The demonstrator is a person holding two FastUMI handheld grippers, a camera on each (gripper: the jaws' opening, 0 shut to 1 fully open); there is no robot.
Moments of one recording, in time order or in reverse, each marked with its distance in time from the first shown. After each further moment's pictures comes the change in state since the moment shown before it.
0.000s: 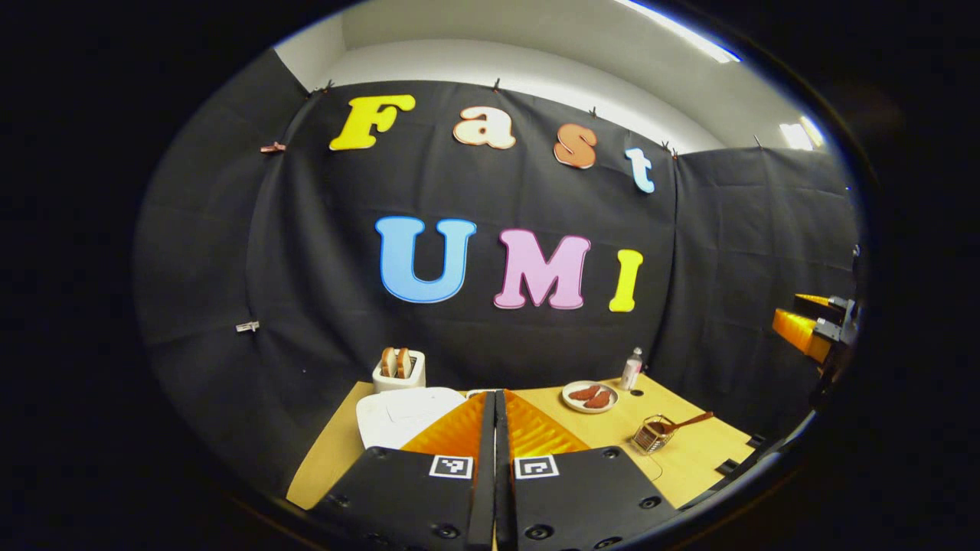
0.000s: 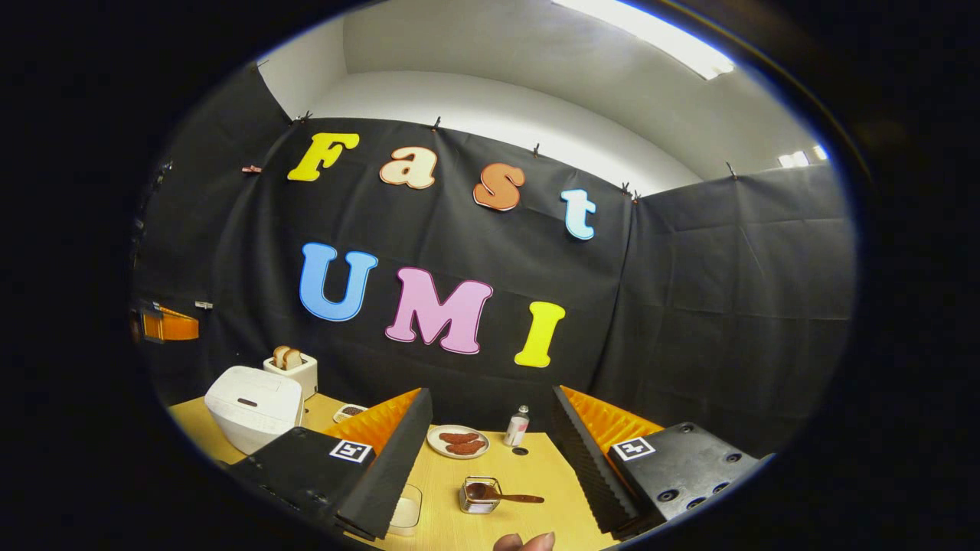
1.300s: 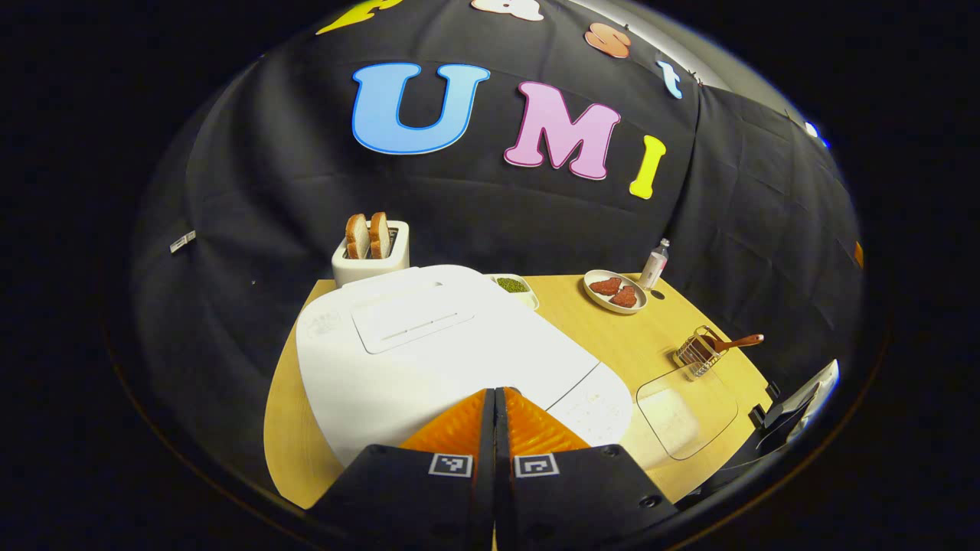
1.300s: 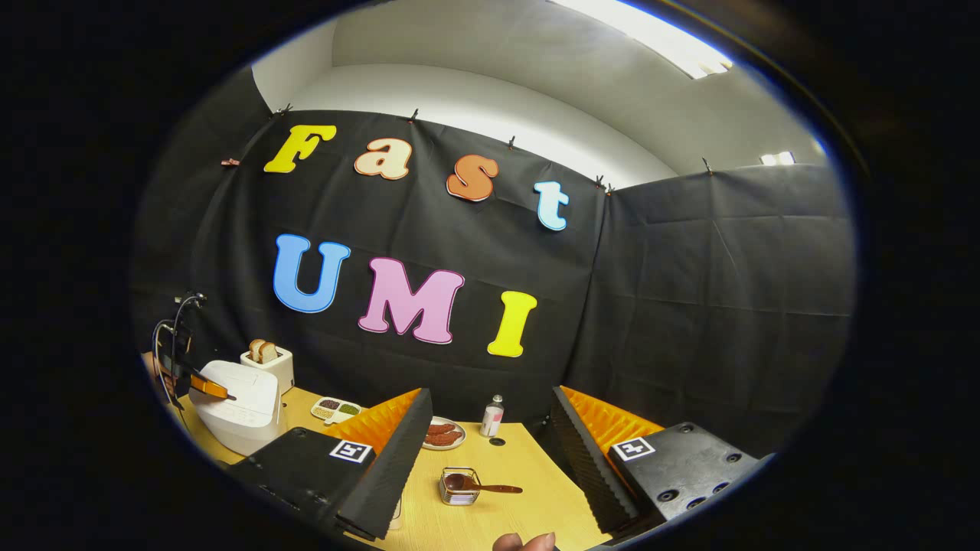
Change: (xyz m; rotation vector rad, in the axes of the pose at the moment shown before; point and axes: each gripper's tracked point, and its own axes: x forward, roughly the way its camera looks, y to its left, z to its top) left arm 0.128 0.091 -0.169 -0.081 0.453 -0.098; right arm -0.015 -0.027 -0.006 -0.018 0.023 -0.106
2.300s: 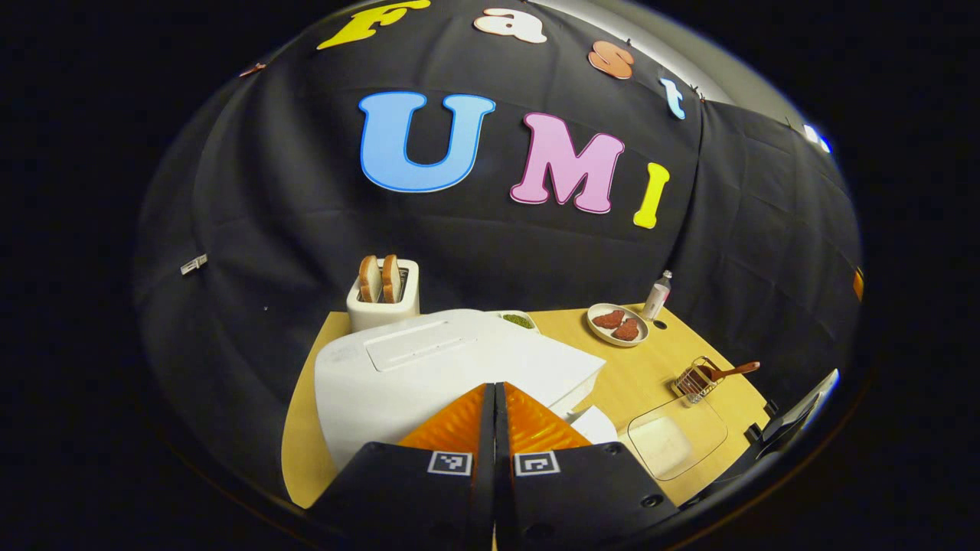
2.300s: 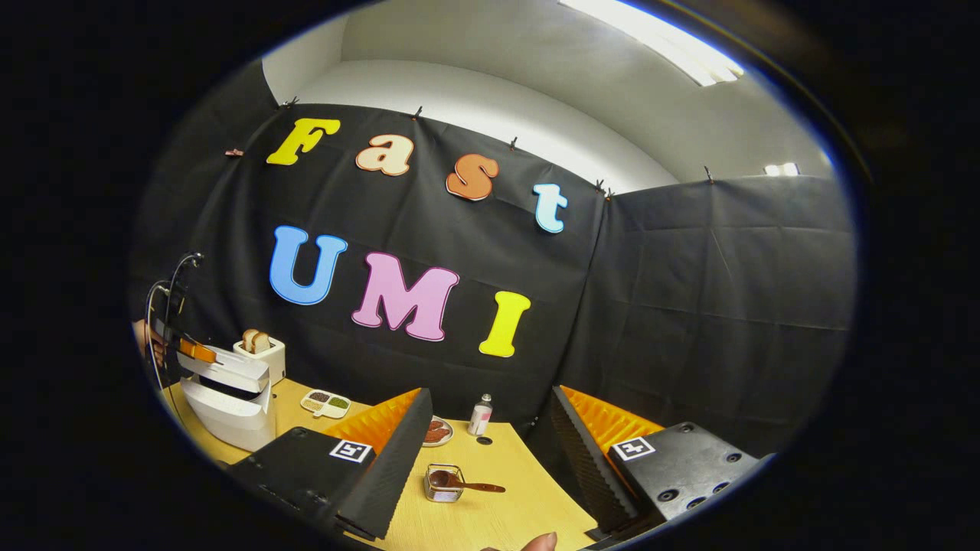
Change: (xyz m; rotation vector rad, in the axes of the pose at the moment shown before) left arm -0.027 0.002 0.067 0.015 -0.153 0.048; right arm -0.009 -0.014 0.006 -0.055 -0.009 -0.009
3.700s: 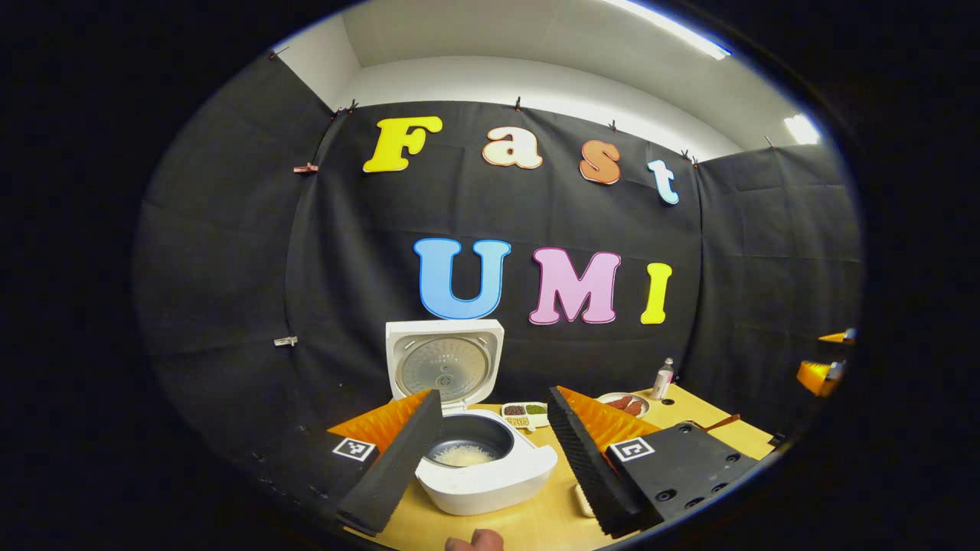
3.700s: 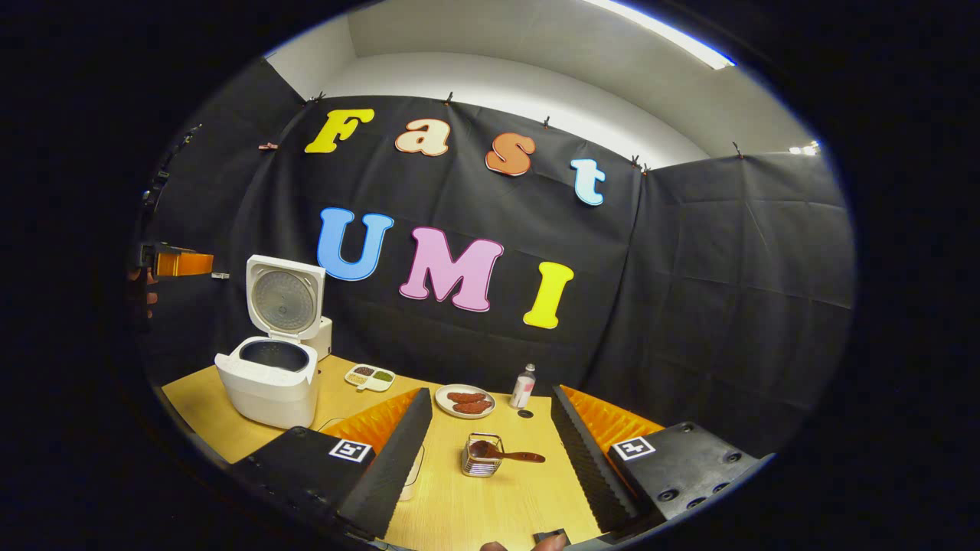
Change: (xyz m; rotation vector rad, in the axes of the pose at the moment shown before) left arm -0.223 -0.085 0.055 0.008 -0.417 0.213; right arm -0.034 0.048 -0.065 0.057 0.097 0.192
